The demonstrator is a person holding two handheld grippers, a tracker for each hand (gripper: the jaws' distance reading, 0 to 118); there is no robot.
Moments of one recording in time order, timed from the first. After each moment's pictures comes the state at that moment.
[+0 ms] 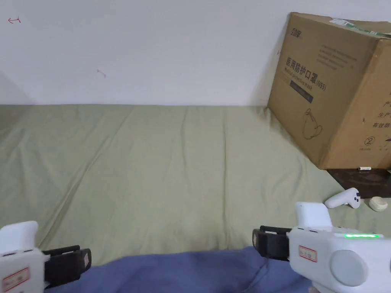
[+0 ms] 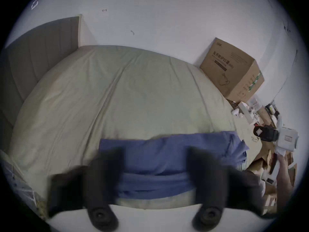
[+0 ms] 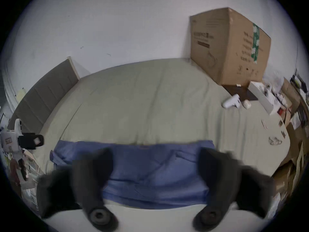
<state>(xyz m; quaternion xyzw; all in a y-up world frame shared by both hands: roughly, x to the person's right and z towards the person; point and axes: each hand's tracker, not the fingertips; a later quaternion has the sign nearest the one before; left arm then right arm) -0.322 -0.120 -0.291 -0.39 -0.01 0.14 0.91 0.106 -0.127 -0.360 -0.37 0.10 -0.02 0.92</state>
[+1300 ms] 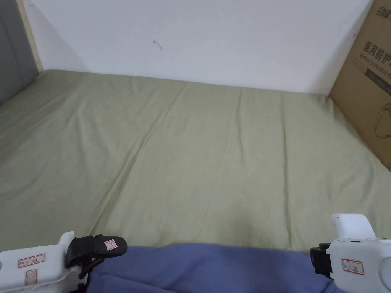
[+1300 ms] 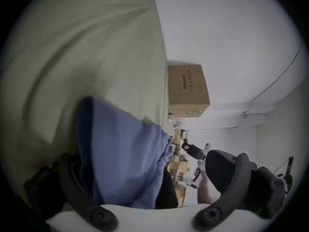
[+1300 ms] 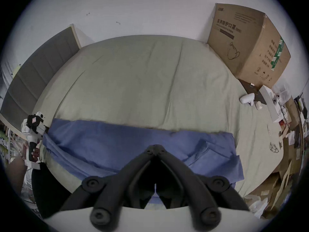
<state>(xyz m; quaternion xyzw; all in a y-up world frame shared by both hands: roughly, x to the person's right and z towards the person) -0.479 -0.318 -0.332 -0.38 -0.28 0.59 0.66 0.028 -0.143 -0.385 -0.47 0.12 0.07 0.87</state>
